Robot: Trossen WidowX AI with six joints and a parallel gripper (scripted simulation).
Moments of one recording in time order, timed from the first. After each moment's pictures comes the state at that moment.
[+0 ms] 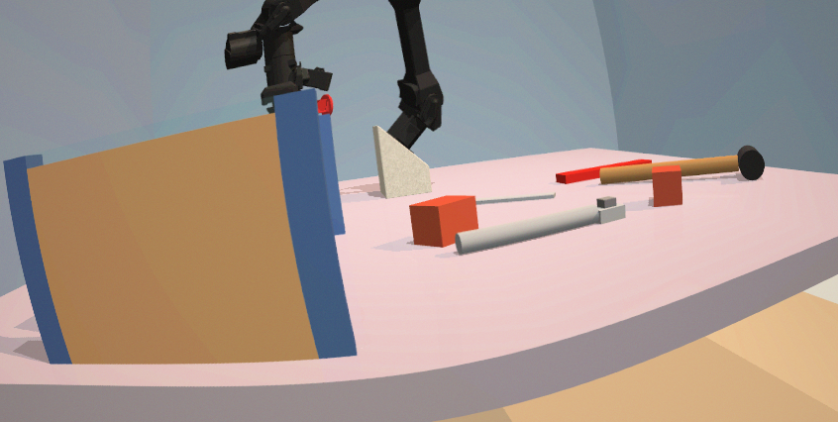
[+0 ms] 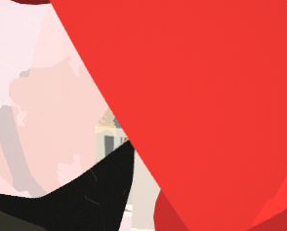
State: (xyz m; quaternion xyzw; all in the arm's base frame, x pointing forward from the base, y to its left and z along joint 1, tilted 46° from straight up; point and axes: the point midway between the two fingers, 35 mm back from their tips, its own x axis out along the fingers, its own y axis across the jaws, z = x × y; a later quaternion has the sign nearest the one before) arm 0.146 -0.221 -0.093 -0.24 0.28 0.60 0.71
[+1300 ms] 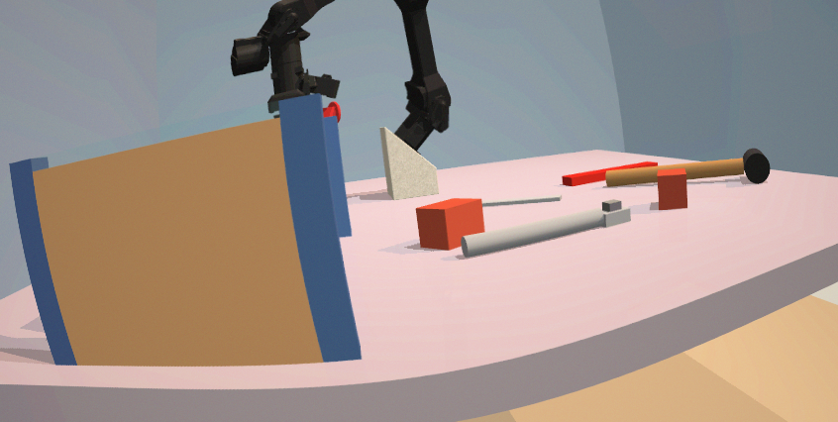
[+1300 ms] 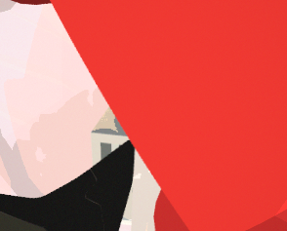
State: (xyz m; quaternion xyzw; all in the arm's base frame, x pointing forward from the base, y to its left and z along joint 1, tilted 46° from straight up) arm 0.148 -0.214 -0.101 -0.24 0.28 0.60 0.71
